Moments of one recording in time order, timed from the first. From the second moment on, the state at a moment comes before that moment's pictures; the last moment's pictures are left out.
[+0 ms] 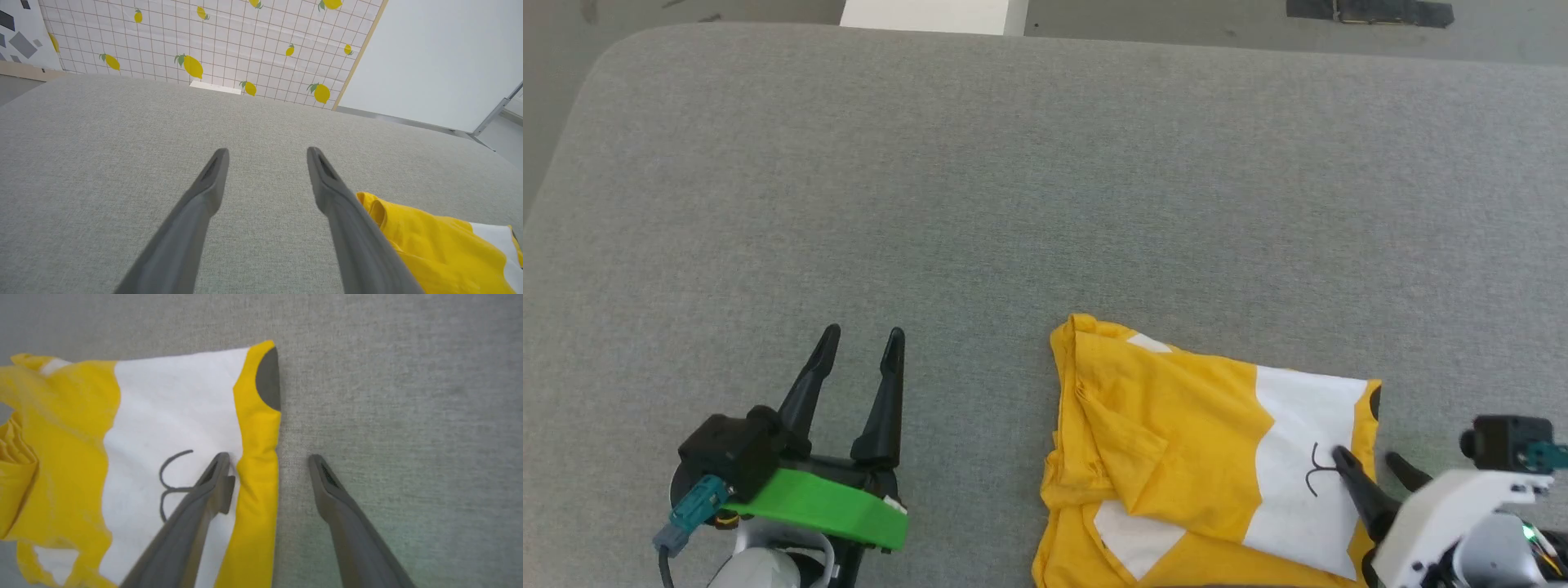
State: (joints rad) left arm -0.06 0.39 -0.39 -0.14 -0.59 0.15 -0.24; right arm 0.10 -0.05 -0.15 -0.10 0.37 0.13 0.58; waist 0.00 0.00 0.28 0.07
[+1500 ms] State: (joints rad) left arm -0.16 0.46 -0.40 -0.13 -0.56 0.13 -0.19; right arm -0.38 -0.34 -0.05 0.13 0.26 0.13 0.55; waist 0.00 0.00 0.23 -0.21
